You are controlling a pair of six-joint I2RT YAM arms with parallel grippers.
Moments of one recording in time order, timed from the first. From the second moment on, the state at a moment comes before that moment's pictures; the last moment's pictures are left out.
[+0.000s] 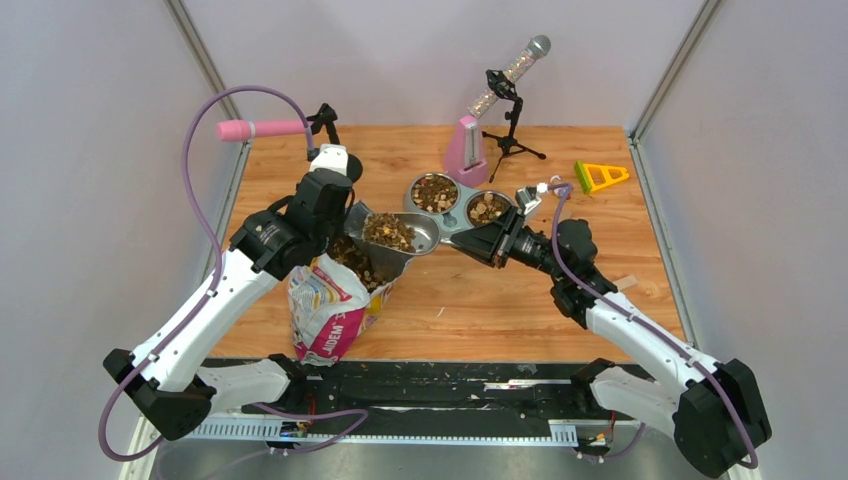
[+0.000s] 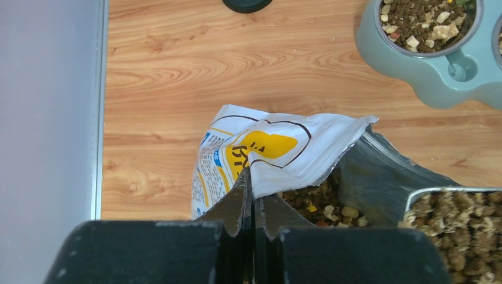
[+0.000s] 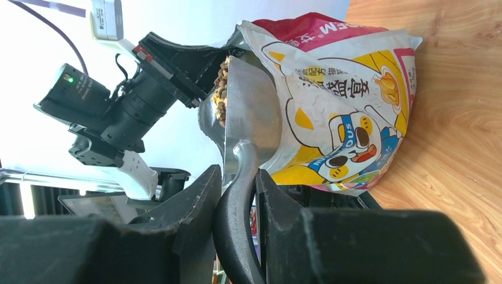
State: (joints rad) left arm -0.68 1.14 1.36 -0.93 -0.62 -0.28; right arm 0.52 1.03 0.58 0.49 -0.57 1.37
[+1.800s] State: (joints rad) left arm -0.68 1.14 1.36 -0.93 -0.63 -0.28; right arm -0.06 0.98 0.56 -0.10 -0.26 0.95
